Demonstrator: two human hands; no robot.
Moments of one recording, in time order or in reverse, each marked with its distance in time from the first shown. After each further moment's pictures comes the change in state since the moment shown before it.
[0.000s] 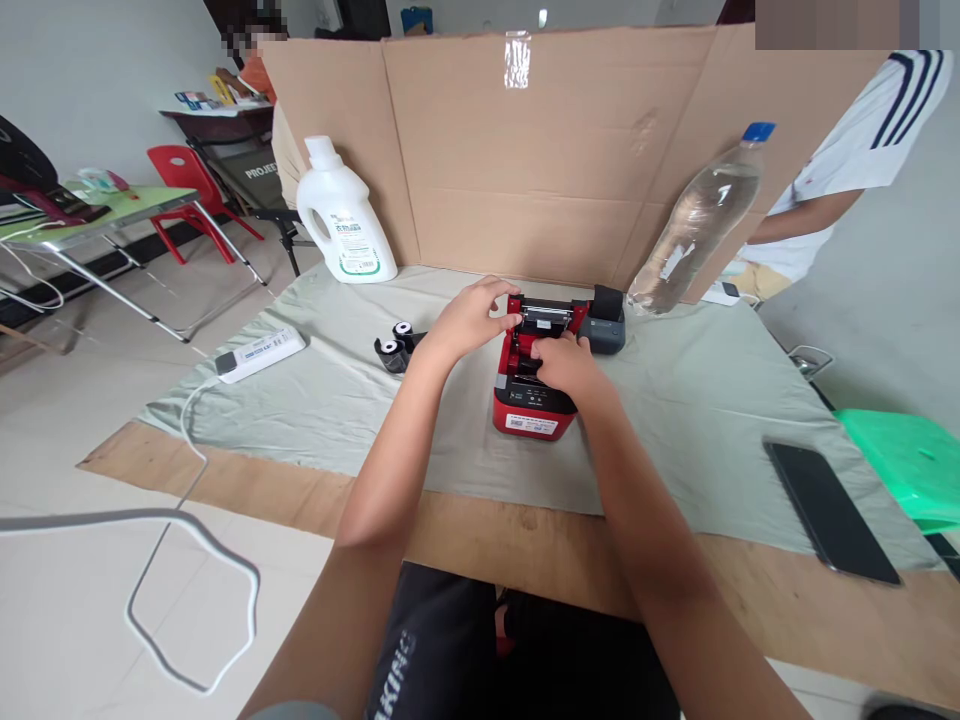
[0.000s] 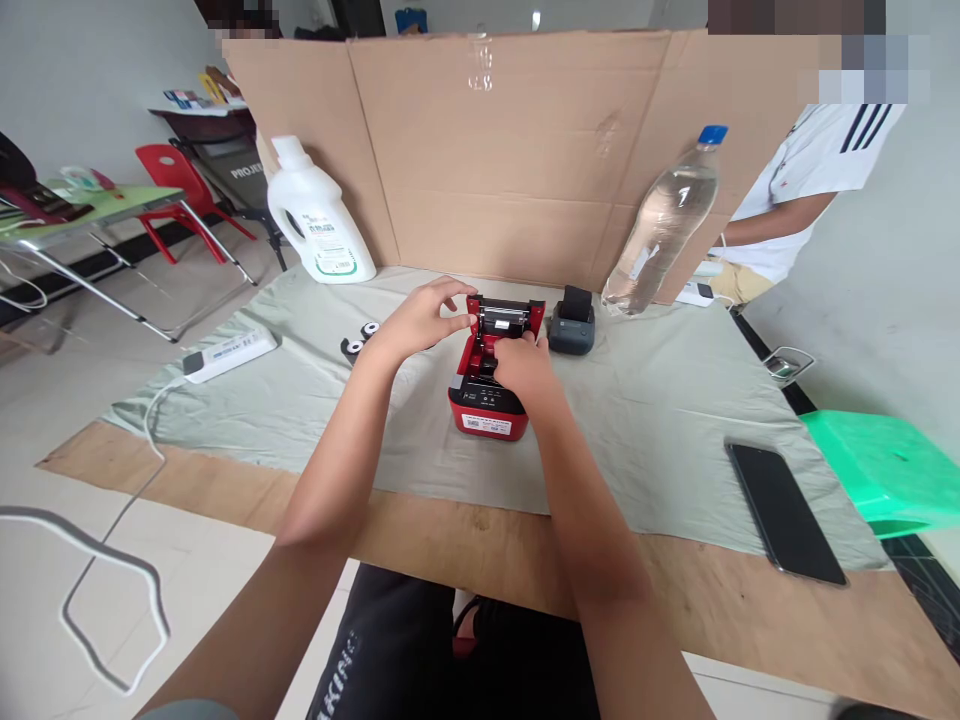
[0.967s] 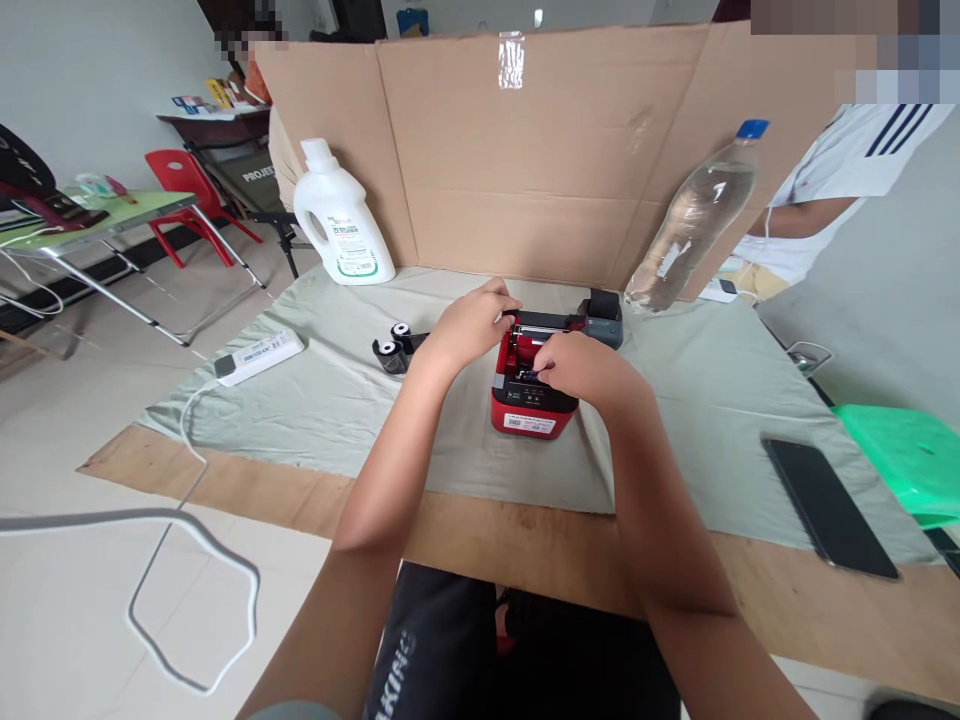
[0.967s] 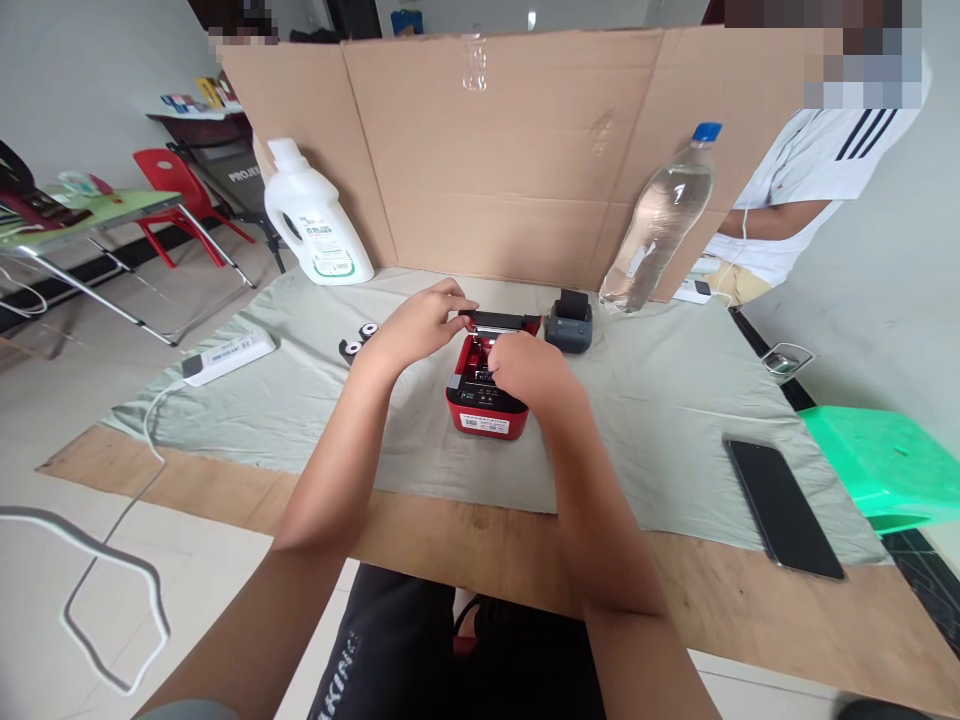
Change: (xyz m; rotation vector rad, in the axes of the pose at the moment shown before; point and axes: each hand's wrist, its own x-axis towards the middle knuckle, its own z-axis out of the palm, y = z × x) left_hand -0.012 0.041 -0.011 0.275 -0.139 -0.048; right_hand -0.050 -0.002 -0.050 0.070 -0.068 -0.177
